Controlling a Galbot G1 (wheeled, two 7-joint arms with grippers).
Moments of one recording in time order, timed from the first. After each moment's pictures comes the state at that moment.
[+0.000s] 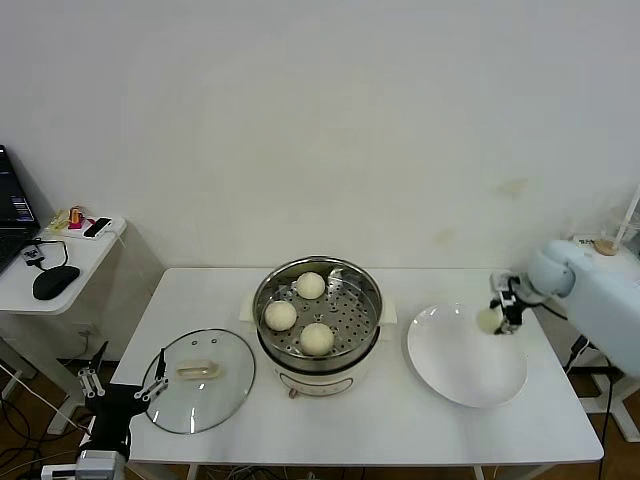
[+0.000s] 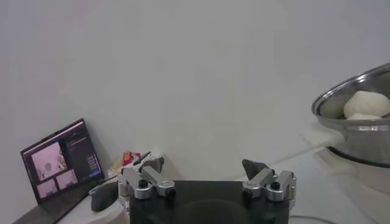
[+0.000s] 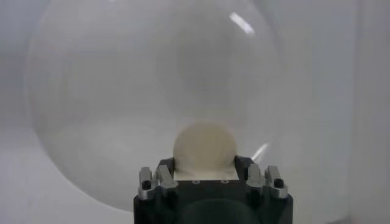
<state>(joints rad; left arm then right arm) 1.75 -1.33 -0.76 -2.24 0.12 0.10 -0.09 0.06 0.63 -0.71 1.24 -0.18 -0.28 -1.11</state>
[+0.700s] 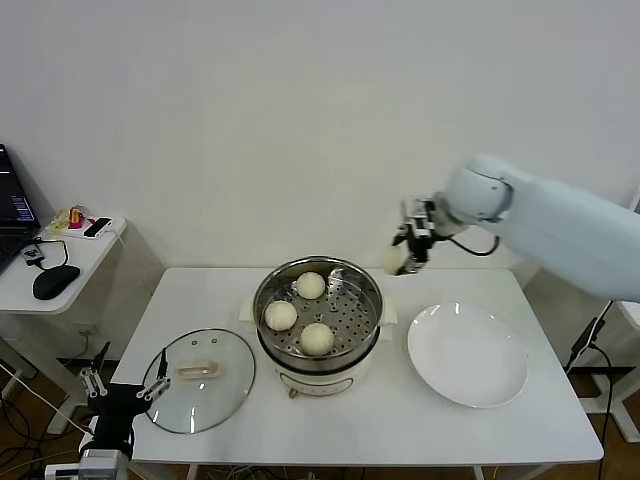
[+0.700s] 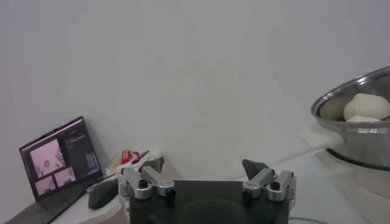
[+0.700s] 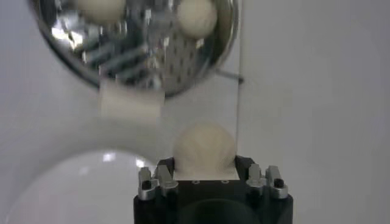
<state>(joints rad) 1.73 -1.34 -0.76 -2.23 0.12 0.10 -0.10 0.52 0.87 -1.10 1.43 0.32 -0.53 -0.95</state>
